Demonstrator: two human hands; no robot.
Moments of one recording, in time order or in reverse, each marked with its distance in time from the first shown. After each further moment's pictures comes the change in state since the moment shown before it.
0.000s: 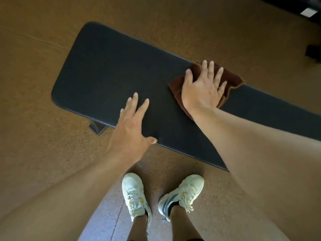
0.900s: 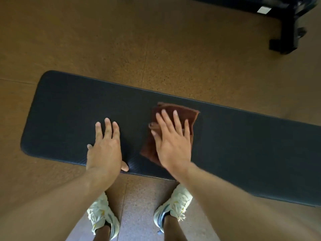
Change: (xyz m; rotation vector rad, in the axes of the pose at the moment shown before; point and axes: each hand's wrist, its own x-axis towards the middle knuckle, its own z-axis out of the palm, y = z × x) left_hand 0.047 0.053 -0.011 0.674 -0.268 -0.119; right_hand -0.053 0.082 0.001 -0.124 -0.008 -0.359
